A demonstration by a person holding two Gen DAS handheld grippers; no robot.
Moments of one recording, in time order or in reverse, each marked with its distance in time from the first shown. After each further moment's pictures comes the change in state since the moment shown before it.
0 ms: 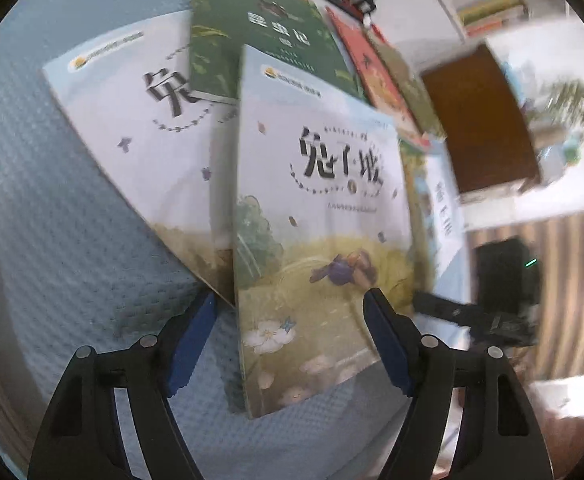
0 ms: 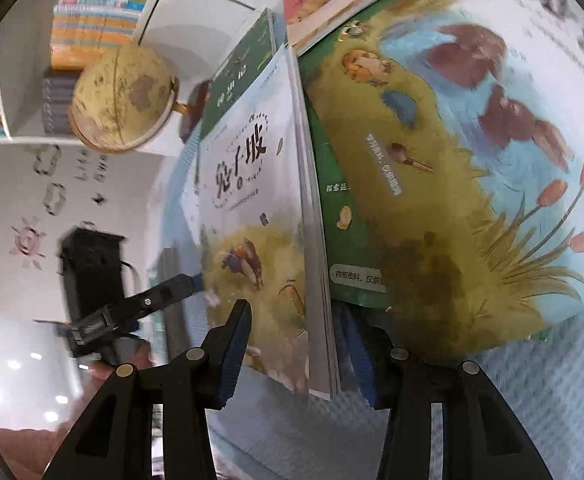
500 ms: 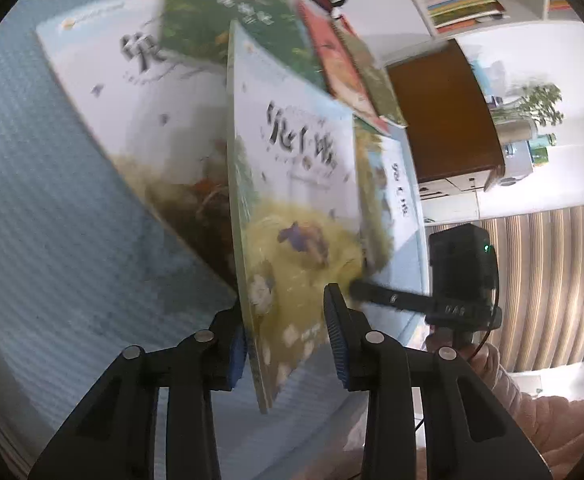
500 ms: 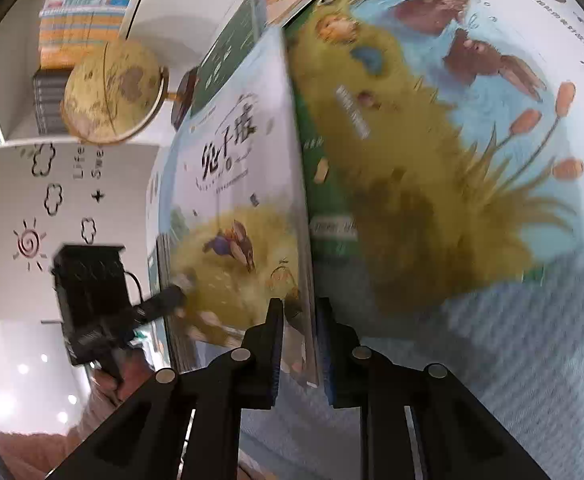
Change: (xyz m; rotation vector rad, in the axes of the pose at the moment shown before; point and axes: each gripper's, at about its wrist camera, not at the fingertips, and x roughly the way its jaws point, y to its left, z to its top) left arm -0.011 -0.023 -0.034 0.027 0.027 -0.090; right arm -0.003 -0.003 -0.019 0.013 0.077 -0.035
